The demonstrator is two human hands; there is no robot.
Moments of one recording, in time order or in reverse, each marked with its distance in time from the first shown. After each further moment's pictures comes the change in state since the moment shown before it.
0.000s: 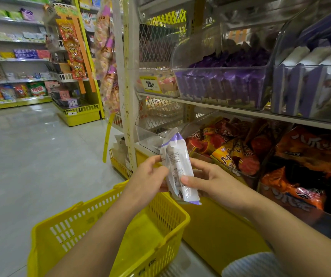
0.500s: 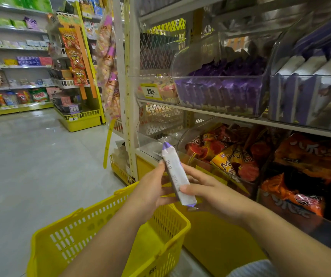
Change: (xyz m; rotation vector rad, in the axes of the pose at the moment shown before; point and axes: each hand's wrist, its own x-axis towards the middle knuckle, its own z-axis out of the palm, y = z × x) left_hand 0.003 0.006 0.014 -0.286 0.031 -0.216; right_hand 0.005 0.005 0.004 0.066 -0.012 0.100
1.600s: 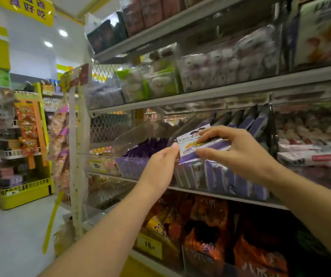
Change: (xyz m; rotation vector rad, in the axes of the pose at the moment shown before) left_hand -0.036 0.158 0.190 0.429 -0.145 0.635; right_hand -0.177 -0.212 -0.097 -0.830 0.769 -0.624
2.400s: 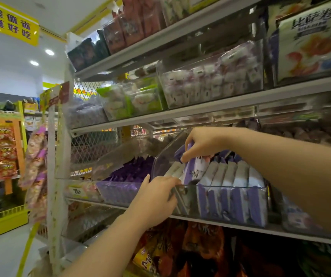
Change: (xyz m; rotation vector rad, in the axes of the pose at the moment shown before) left_hand 0.049 -0.040 0.013 0.876 -0.206 0.318; right_hand 0.123 0.045 -0.014 -0.588 -0.527 0.233
